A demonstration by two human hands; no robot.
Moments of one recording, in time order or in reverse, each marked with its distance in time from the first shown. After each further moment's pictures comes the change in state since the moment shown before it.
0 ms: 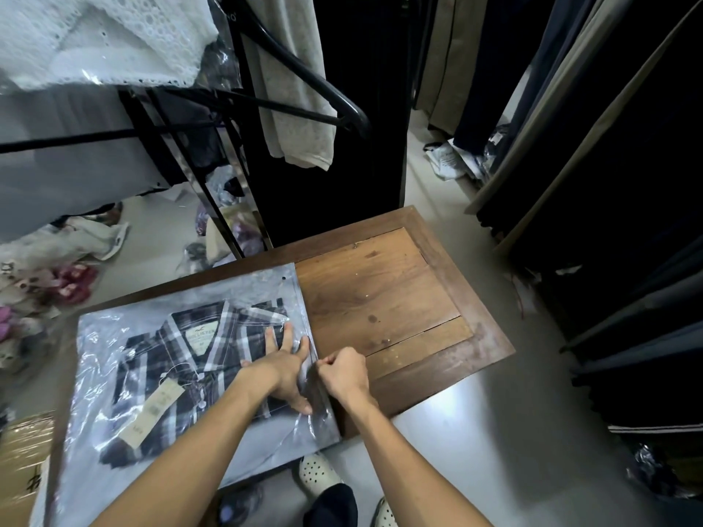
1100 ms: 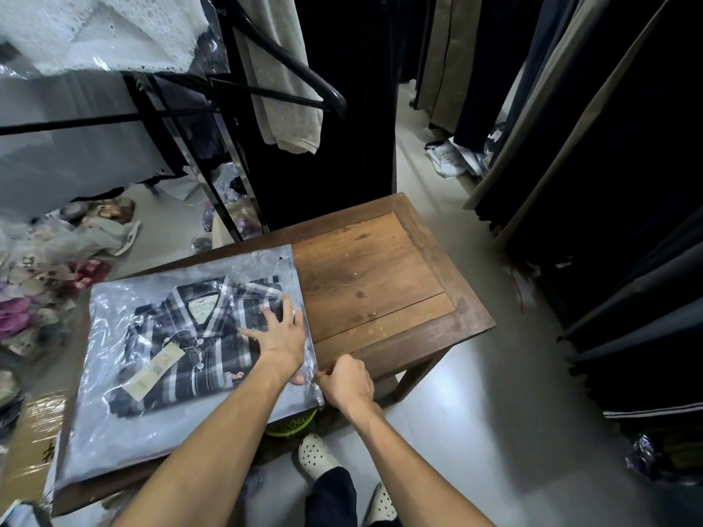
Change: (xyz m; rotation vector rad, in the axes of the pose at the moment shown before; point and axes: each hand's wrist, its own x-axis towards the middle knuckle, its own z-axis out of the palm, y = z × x) left_hand -0.007 0.052 0.032 0.224 0.305 -0.273; right_hand -0.056 0.052 -0.019 -0.252 -0.046 -0.062
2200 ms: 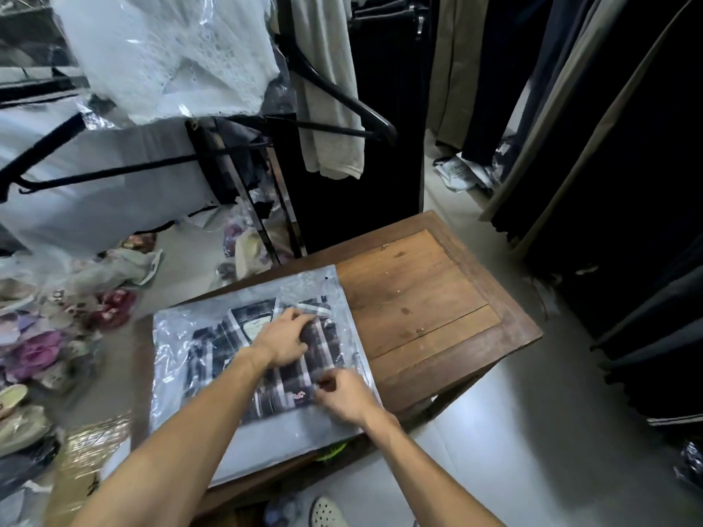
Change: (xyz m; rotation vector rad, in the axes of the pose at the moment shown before) left_hand 0.047 -0.143 -0.009 -0.306 0.255 0.355; right_hand -0.011 -0.082 0.045 0.148 -0.251 -0.222
